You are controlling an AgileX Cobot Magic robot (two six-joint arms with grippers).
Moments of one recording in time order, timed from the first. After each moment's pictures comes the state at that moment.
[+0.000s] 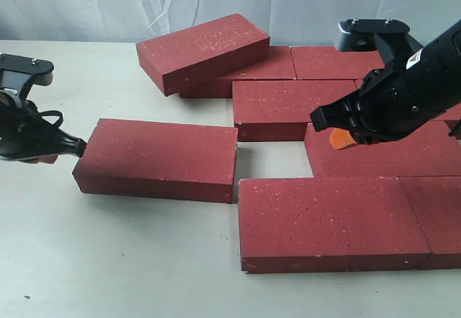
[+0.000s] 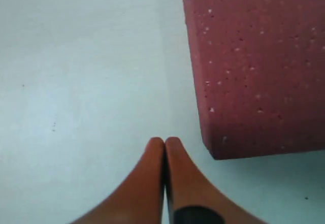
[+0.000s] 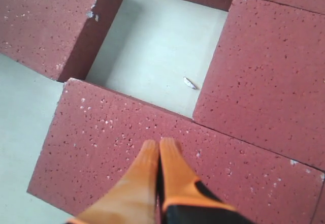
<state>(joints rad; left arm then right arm) -0.16 1.55 -0.78 -0.03 0.49 0.05 0.32 1.44 -0.94 0.35 0.78 -0.21</state>
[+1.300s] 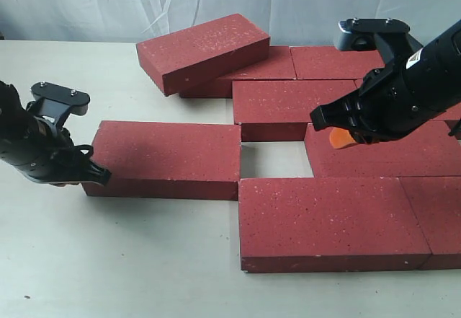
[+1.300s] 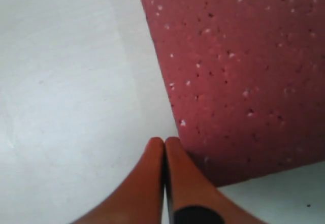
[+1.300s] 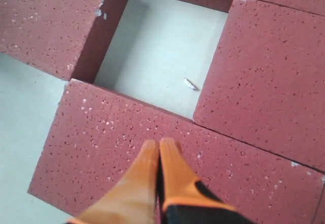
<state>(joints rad) -0.26 1.67 -0.74 0.00 0.37 0.05 0.32 1.44 -0.94 0.35 0.77 -0.21</state>
